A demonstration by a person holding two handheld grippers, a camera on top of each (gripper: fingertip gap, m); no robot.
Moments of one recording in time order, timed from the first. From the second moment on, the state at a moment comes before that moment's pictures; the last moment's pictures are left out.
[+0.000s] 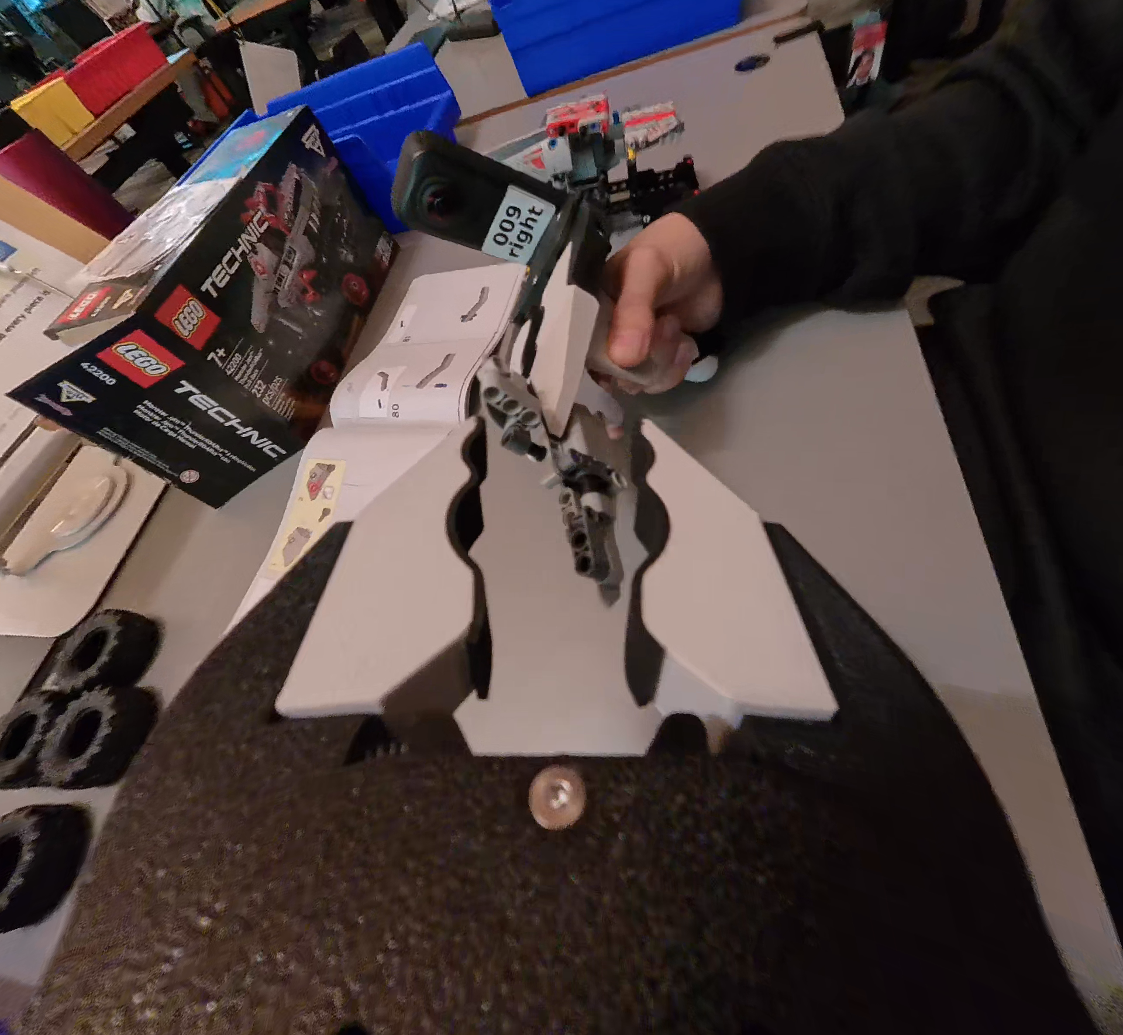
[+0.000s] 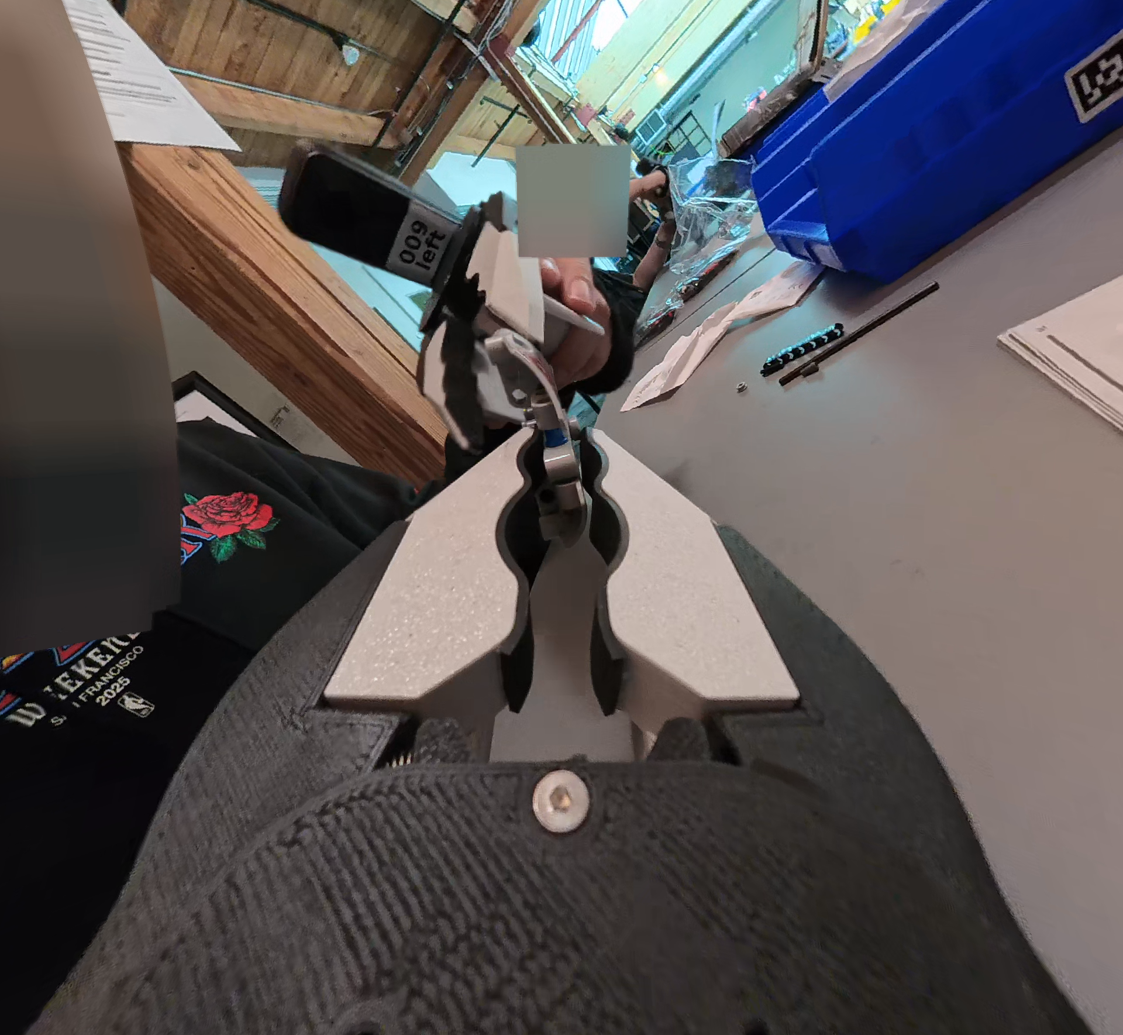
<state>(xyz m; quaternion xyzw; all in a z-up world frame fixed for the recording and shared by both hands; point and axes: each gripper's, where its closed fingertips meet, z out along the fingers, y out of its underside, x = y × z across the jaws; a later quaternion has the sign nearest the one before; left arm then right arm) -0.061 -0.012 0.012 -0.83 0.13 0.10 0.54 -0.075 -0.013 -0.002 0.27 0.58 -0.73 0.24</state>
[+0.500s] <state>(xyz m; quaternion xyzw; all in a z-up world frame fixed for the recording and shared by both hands) -0.101 0.011 -0.018 -0.82 0.20 0.40 0.36 -0.095 0.002 -0.002 0.35 0.50 -0.75 0.27</state>
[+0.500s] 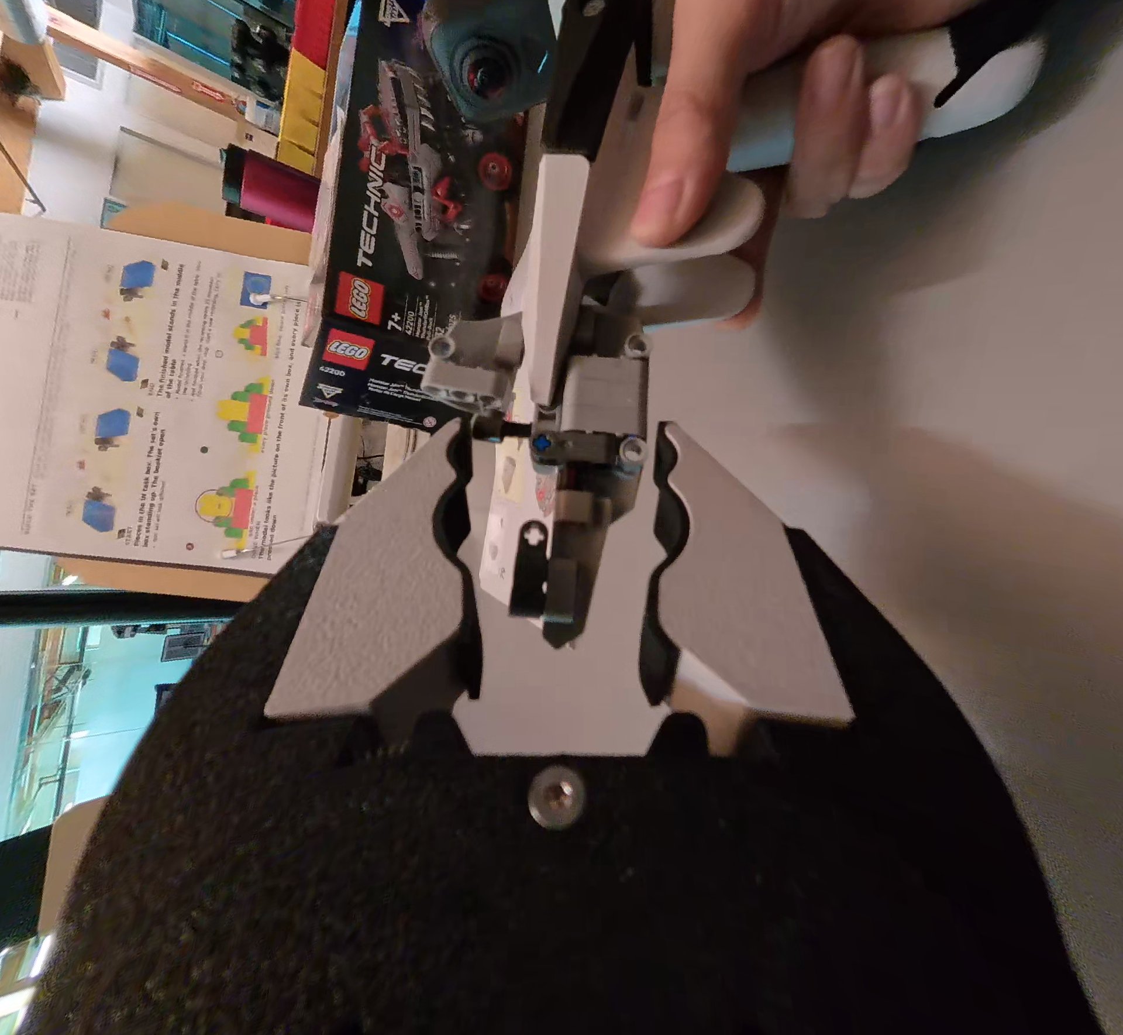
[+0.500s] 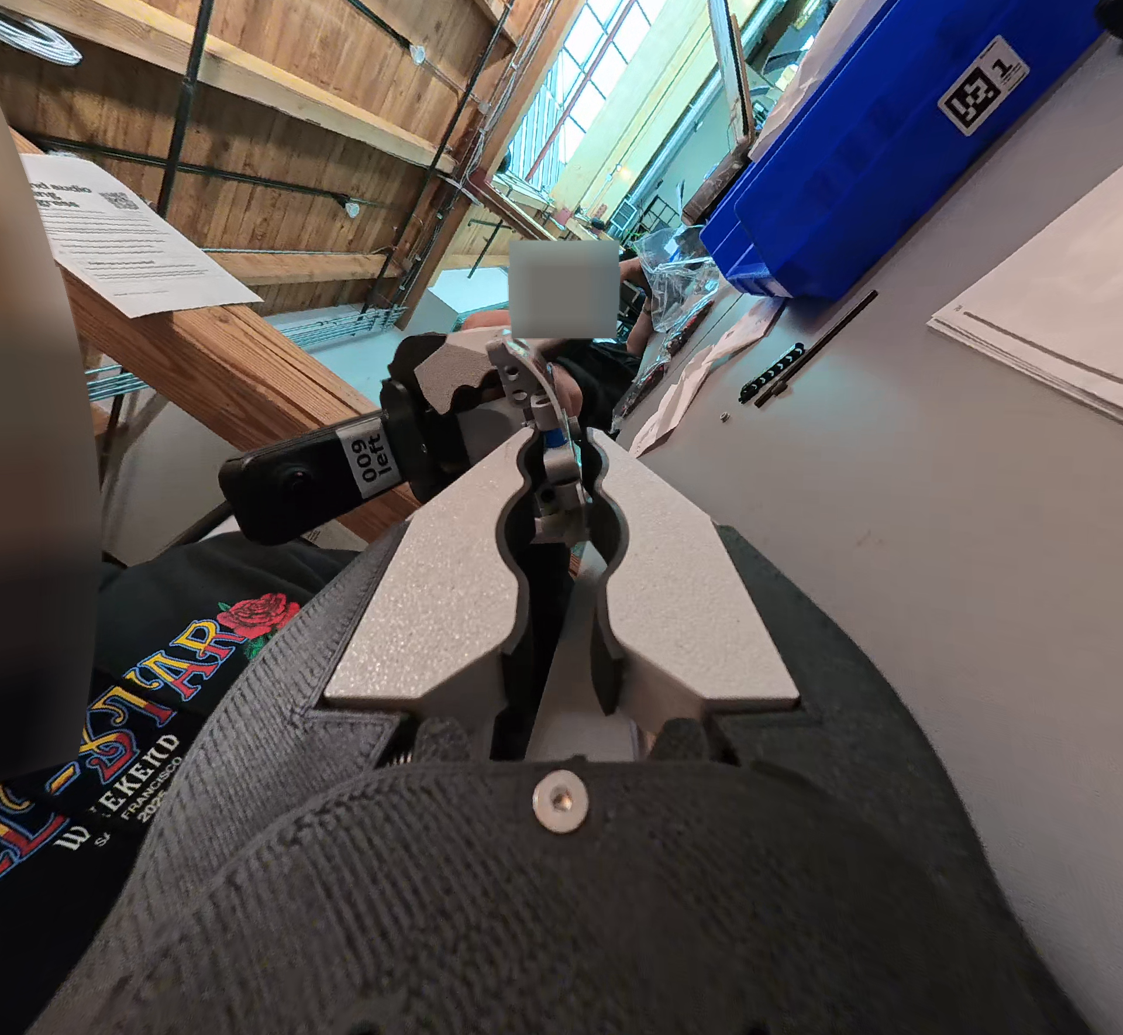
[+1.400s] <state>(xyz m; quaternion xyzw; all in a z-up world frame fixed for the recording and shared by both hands) -0.106 0.017 -0.023 -0.80 0.20 0.41 0.39 -0.099 0.004 -0.006 0.35 0.53 -0.74 0.22</state>
